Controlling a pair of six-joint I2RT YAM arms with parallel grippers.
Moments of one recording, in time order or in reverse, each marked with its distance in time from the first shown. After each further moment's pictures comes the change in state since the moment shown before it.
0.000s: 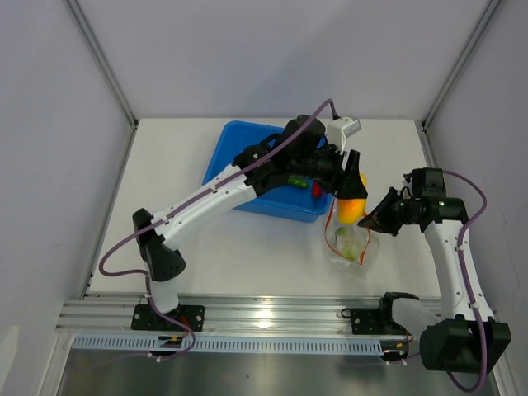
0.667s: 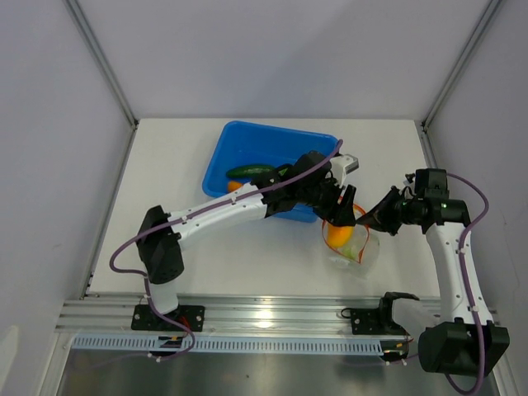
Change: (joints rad) left arm -0.047 -0.010 -0.341 0.174 -0.069 0.054; right arm -0.020 -0.016 -0.001 0.011 -0.075 0.058
